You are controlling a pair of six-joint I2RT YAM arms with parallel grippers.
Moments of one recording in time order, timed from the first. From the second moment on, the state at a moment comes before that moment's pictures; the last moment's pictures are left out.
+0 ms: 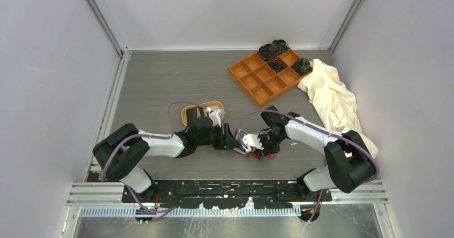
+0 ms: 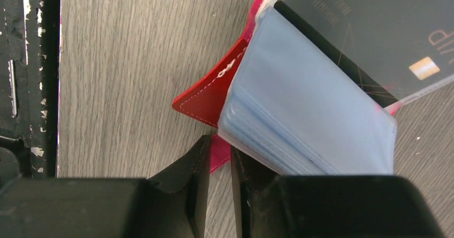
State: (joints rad) left arm -0.87 1.56 0.55 0.48 0.27 -0.86; right arm 0.52 1.39 0.70 -0.75 -0.47 -1.31
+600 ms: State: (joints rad) left arm -0.95 1.70 0.63 0.66 0.34 -0.94; right arm 0.52 1.39 0.73 -0.77 -0.47 -1.27
